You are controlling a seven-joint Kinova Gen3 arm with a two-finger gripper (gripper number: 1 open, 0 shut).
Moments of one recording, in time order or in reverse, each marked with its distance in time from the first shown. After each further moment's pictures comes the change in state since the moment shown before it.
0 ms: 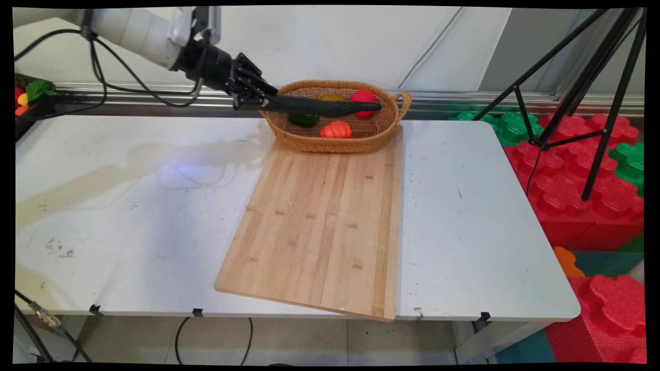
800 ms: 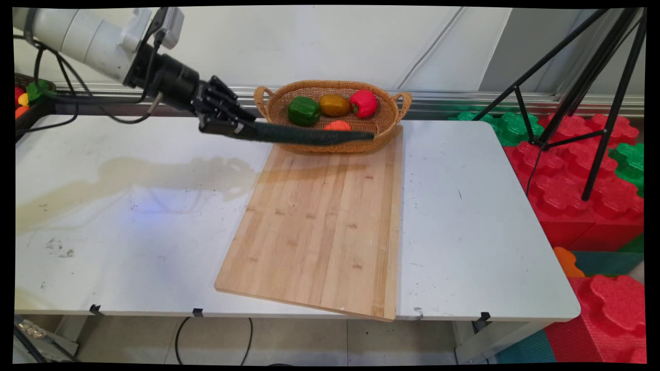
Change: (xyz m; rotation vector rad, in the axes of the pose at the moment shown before) arm -0.007 0.055 -0.055 -0.147 0.004 -0.152
